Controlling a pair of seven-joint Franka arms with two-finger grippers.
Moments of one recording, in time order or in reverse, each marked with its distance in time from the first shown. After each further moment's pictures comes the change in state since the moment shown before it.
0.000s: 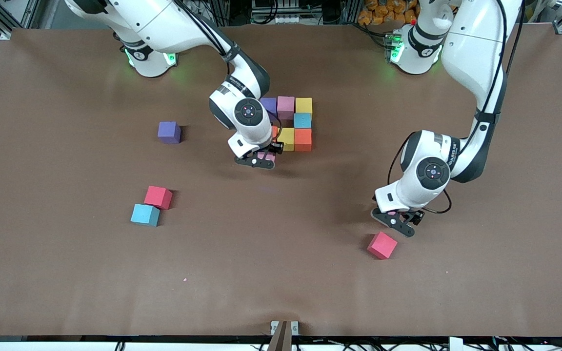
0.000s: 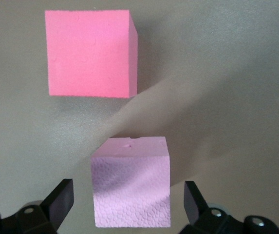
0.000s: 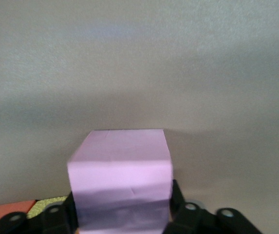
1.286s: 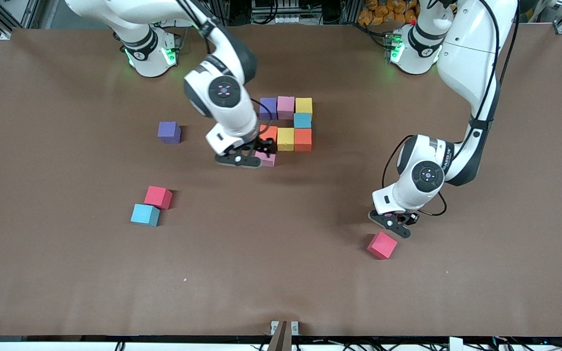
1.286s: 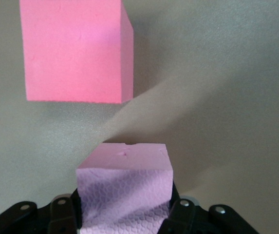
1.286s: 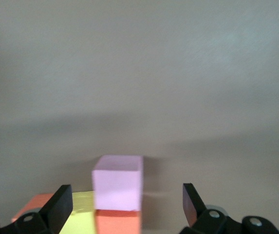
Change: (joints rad) left arm -0.001 0.042 -0.002 0.003 0.000 0.052 -0.002; right arm -0.115 -0.222 -0.007 0.039 -0.002 -0.185 -0.191
